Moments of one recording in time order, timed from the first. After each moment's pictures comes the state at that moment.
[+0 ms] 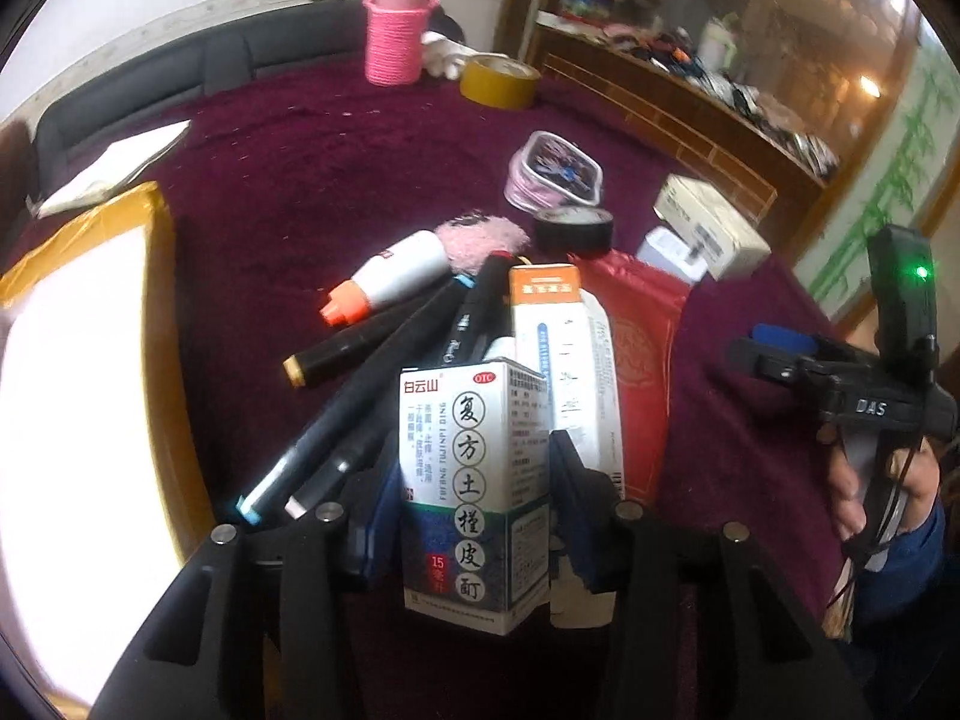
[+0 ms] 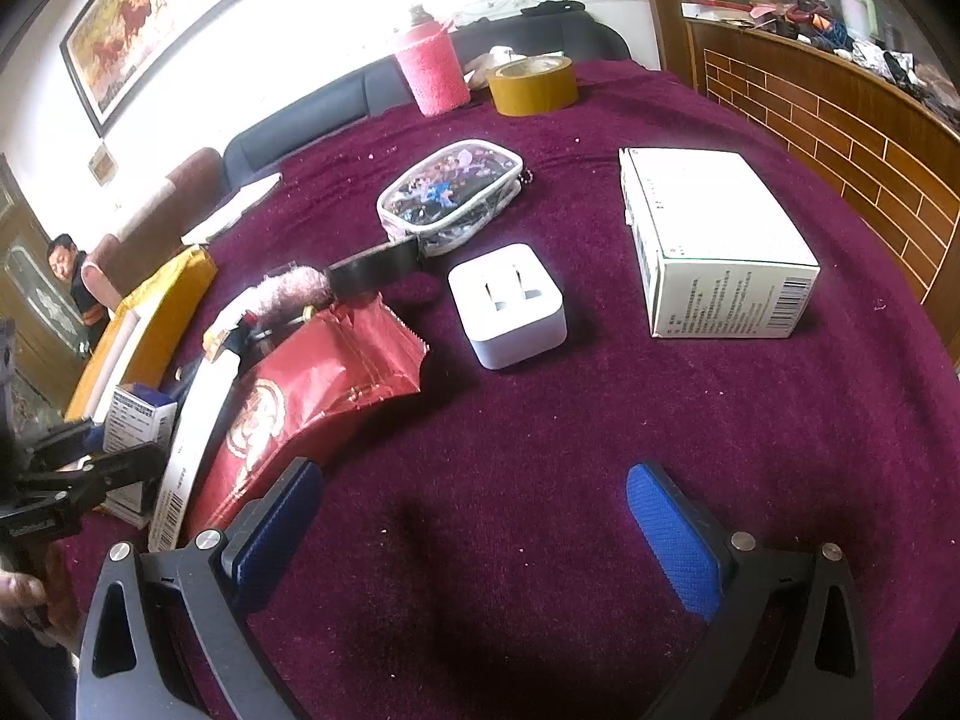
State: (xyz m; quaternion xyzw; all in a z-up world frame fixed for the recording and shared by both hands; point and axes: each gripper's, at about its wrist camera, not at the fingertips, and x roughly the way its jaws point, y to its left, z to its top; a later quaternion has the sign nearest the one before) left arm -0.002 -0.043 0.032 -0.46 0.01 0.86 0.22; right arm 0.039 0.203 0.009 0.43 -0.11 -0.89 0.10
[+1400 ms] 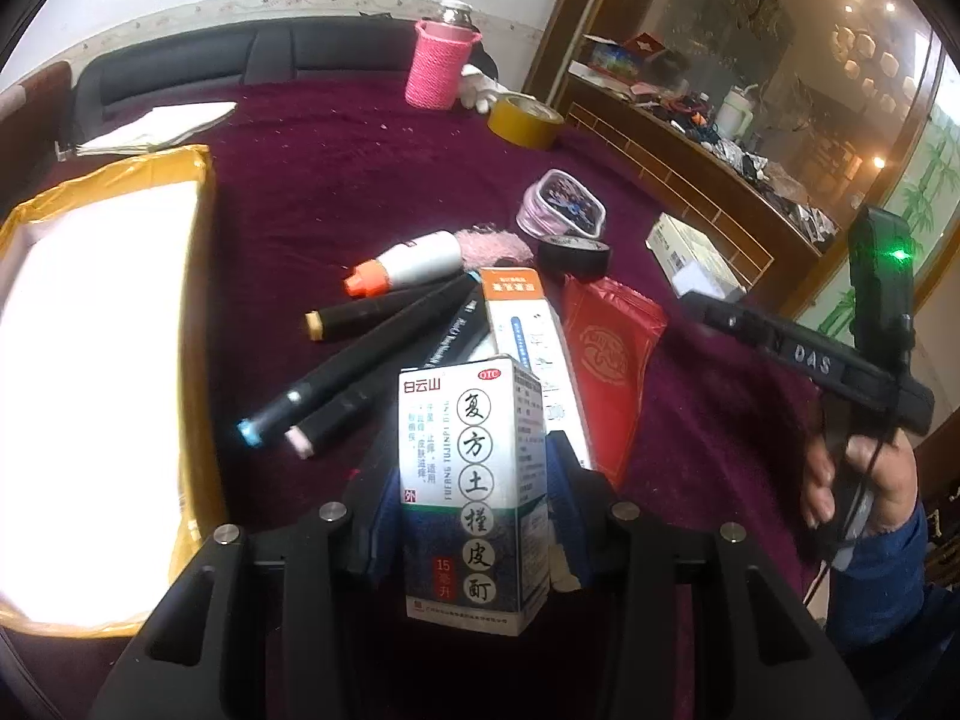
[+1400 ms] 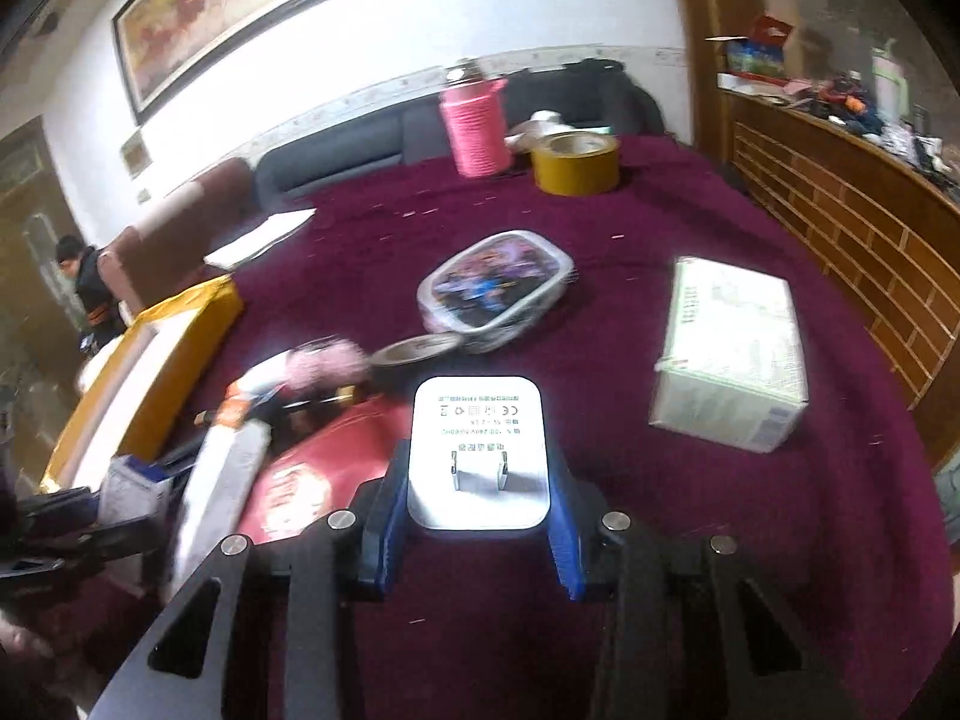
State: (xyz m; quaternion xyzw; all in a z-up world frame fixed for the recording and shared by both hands) left arm 0.029 -0.063 0.035 -0.43 -0.06 0.88 0.20; right arm 0.019 0.178 0.043 0.38 -0.06 -0.92 0.12
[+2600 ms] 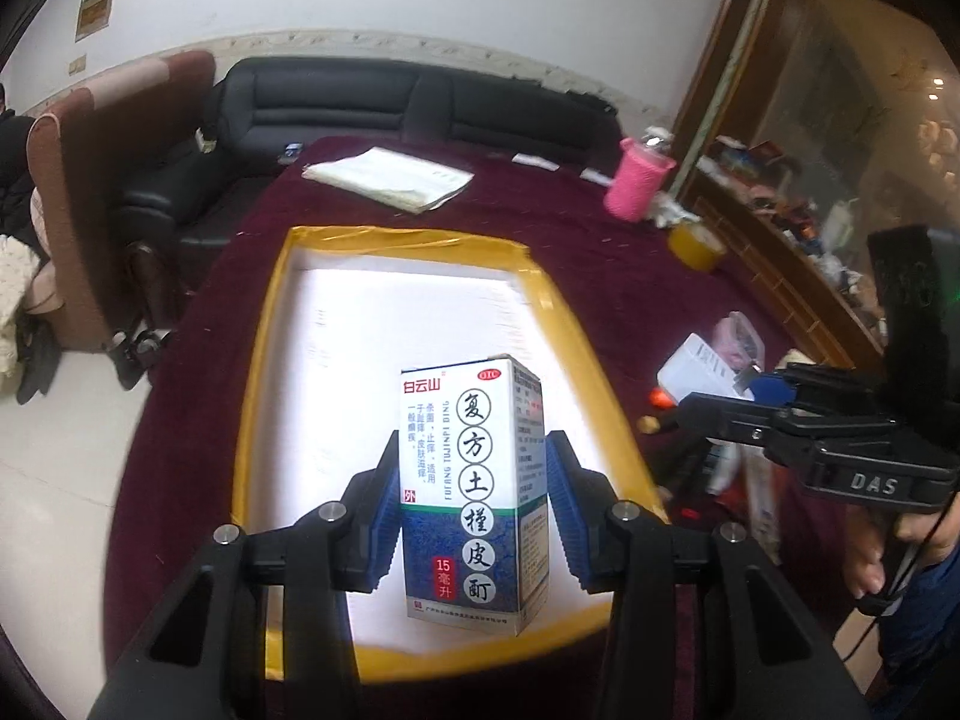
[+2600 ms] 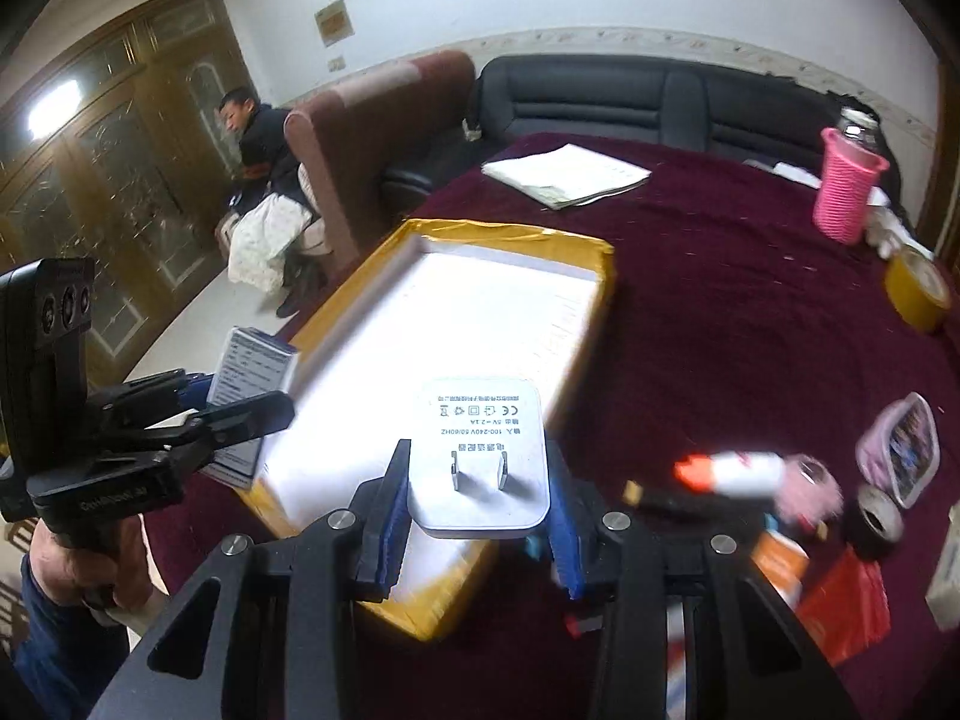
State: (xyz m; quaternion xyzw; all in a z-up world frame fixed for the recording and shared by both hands) left arm 0.026 -0.275 0.092 -0.40 -0.11 0.91 0.06; right arm -0.001 -0.105 0.096 0.42 0.05 -0.84 0.33
